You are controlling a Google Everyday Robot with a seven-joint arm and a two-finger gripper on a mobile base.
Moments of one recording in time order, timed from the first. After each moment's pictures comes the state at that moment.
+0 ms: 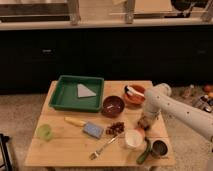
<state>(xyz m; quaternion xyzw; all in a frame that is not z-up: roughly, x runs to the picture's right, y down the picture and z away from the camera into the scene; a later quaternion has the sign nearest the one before) 0.267 0.209 0.866 -0.35 -0.09 -0.25 0.90</state>
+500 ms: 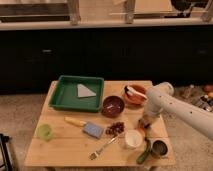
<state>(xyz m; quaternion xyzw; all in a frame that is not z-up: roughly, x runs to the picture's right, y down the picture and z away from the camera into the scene) 0.275 0.186 0.851 -0.32 -0.09 -0.25 0.91</state>
